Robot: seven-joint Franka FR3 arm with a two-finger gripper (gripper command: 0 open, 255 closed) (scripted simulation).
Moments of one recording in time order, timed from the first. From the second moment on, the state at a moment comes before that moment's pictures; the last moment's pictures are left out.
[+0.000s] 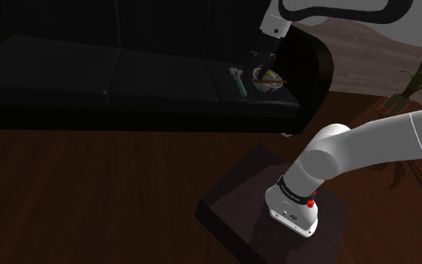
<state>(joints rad) -0.06 -0.65 -0.11 -2.38 0.01 1.72 0.04</state>
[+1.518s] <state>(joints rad) -0.20 0.02 -0.32 -2.08 0.06 2.23 -0.01</state>
